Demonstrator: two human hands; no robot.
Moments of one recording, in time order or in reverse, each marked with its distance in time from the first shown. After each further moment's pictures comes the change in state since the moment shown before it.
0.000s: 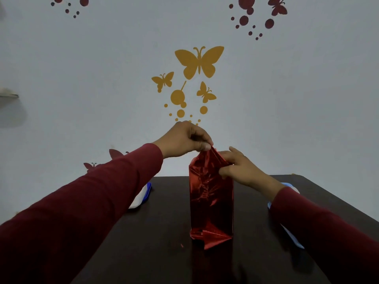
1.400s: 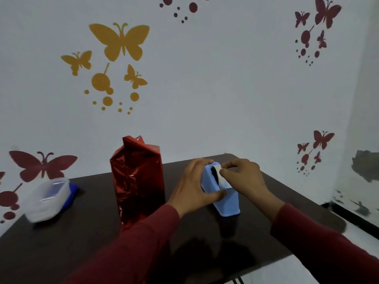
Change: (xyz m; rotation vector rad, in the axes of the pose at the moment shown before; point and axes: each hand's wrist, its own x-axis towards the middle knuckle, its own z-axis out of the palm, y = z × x) left_hand -0.005 0.049 0.259 -0.180 0.060 0.164; right_hand -0.140 0.096 -0.067 -0.194 0.575 0.456
